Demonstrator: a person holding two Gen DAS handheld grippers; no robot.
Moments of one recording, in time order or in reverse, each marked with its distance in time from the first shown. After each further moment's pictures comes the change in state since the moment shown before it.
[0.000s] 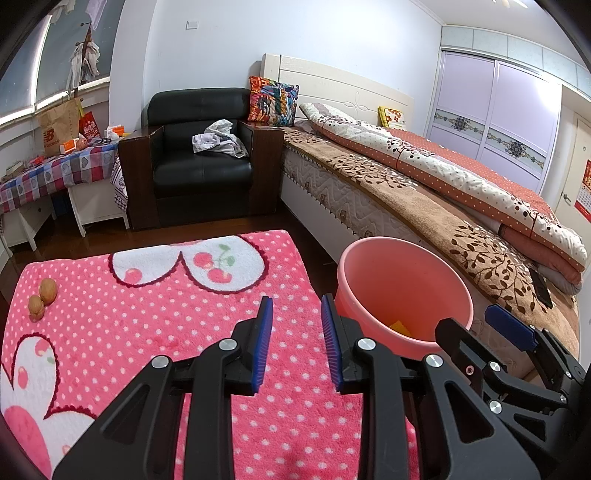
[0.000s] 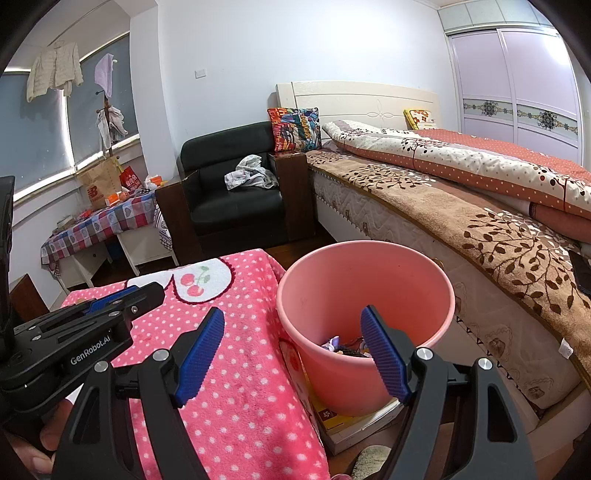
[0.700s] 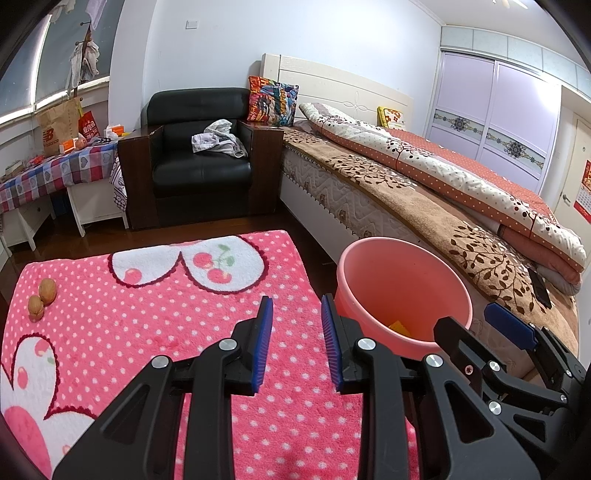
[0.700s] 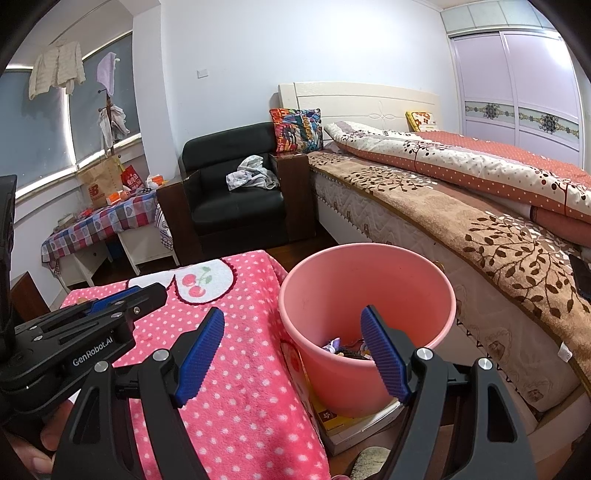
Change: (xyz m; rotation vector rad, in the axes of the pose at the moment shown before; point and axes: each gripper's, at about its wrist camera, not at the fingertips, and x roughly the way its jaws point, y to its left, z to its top) left arm -0.001 0.000 -0.001 -0.002 0.001 -0.002; right arm 0.000 0.000 -0.001 0.000 -0.001 0.000
